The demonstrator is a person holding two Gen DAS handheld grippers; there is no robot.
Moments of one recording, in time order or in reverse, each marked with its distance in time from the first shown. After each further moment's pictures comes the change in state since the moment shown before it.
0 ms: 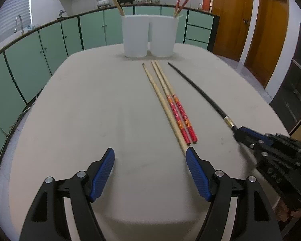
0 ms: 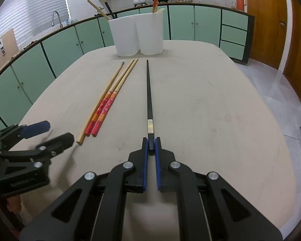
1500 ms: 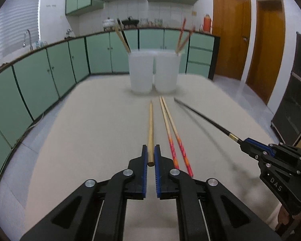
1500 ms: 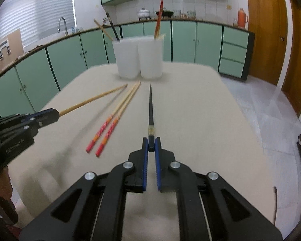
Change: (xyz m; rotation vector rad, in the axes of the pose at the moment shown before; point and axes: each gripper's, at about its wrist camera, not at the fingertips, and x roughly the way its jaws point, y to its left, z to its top) left arm -0.039 0.003 0.034 0.002 -0.183 0.046; right arm -0.037 0.000 0.026 -0.061 -0.123 -0.012
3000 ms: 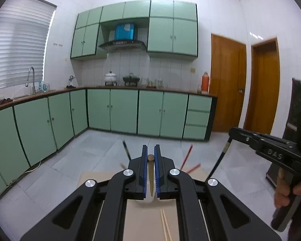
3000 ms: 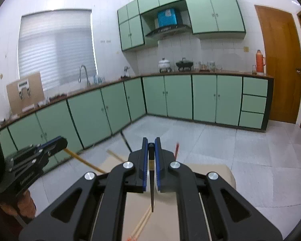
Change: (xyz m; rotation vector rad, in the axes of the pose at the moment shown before) left arm -0.064 0.029 0.206 -0.041 -0.390 -0.041; right arm -0.050 -0.025 0.265 -0.012 -0.319 0.178
